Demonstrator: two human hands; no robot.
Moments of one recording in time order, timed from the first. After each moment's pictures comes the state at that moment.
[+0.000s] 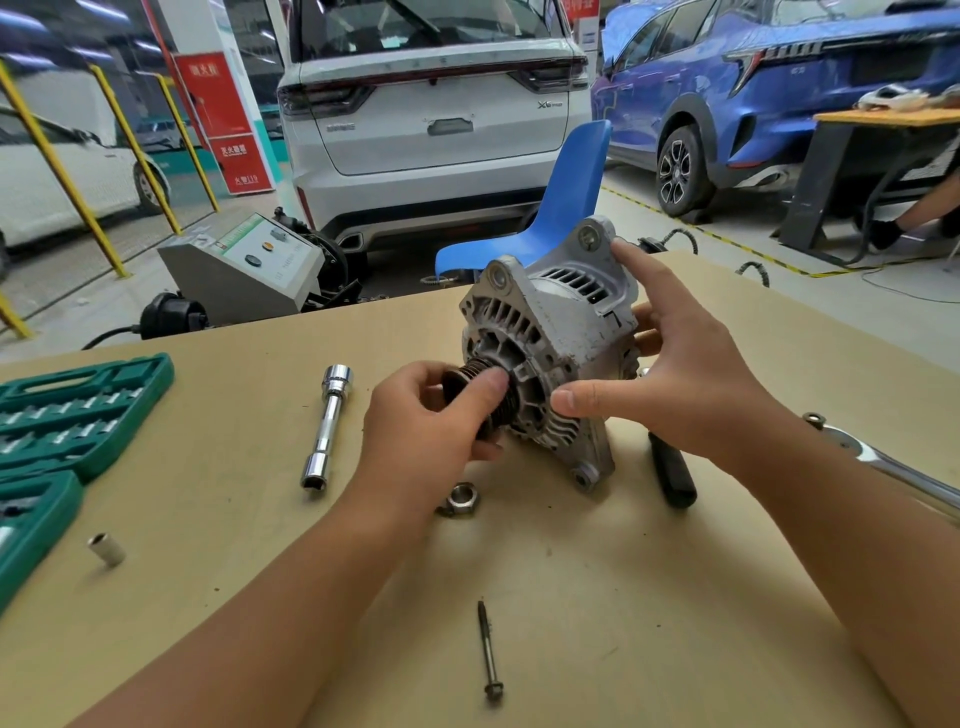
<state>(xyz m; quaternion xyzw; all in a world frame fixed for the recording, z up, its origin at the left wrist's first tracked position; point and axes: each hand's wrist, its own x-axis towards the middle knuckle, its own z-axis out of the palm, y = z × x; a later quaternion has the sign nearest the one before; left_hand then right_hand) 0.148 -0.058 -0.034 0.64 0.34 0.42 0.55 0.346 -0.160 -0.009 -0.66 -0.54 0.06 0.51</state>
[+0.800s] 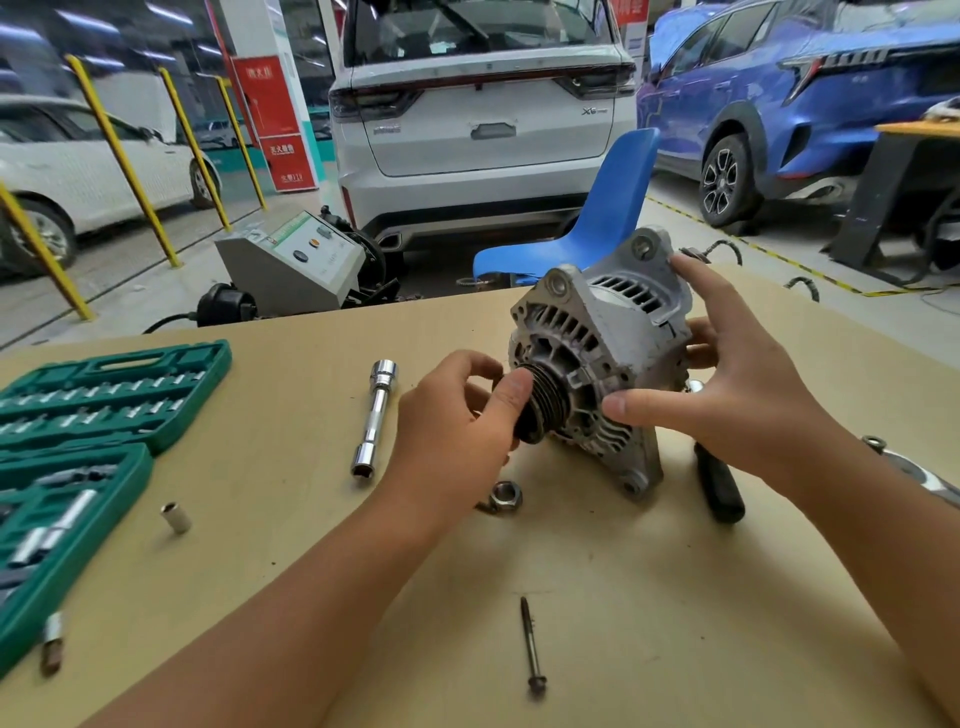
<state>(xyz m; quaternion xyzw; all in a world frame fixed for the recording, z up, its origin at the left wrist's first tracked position) 0.133 -0.055 -0.029 0.73 0.37 0.42 0.38 0.345 -0.160 -0.011 -0.66 -0.53 0.08 0.53</state>
